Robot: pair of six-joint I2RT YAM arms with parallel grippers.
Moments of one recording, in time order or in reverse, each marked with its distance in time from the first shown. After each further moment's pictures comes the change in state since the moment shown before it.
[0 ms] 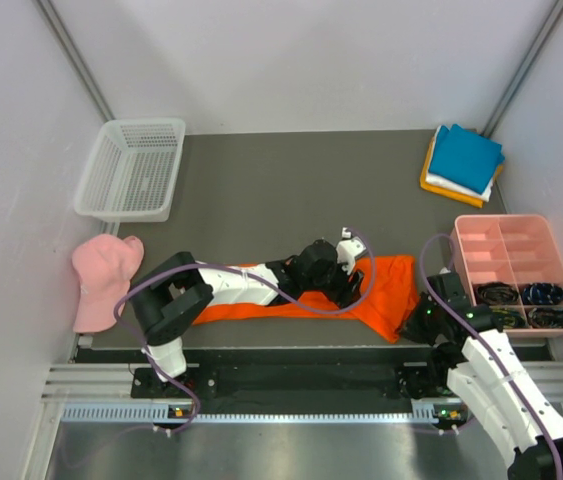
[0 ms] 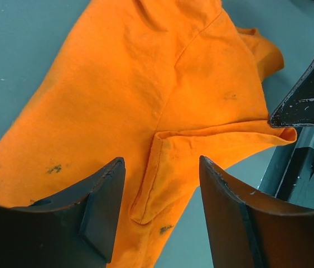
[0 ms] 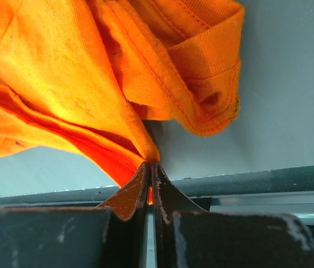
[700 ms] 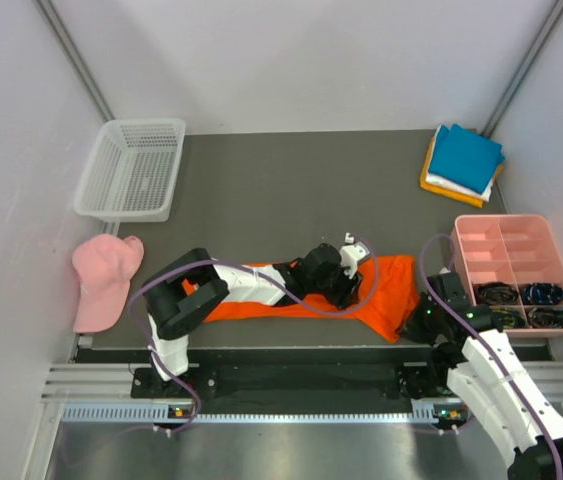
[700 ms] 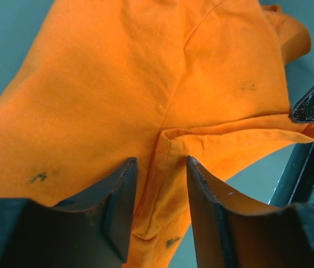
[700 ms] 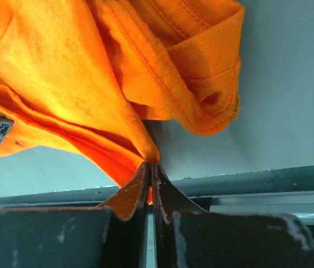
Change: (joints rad) left arm 0.000 0.087 0.011 0.024 0.022 0.000; right arm 0.000 0.000 0.000 0.000 0.000 0.000
